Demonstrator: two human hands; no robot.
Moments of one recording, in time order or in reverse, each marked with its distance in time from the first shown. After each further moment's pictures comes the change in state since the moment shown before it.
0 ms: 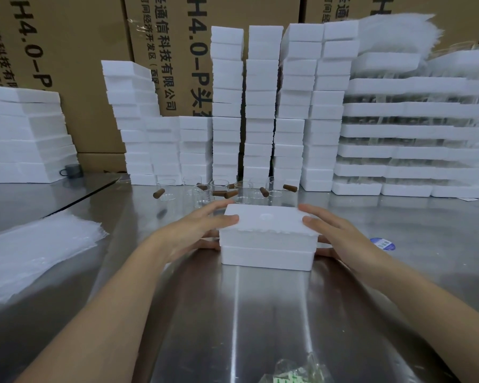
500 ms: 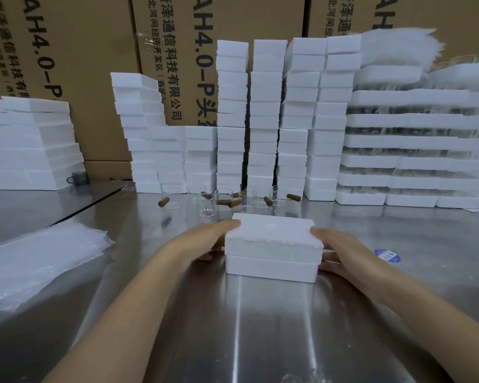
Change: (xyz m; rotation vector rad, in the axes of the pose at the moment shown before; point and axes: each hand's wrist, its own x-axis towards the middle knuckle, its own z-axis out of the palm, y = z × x) left_hand -0.001 0.005 0.012 0.119 0.246 -0.182; right_hand 0.000 0.005 -0.004 0.131 0.008 0.129
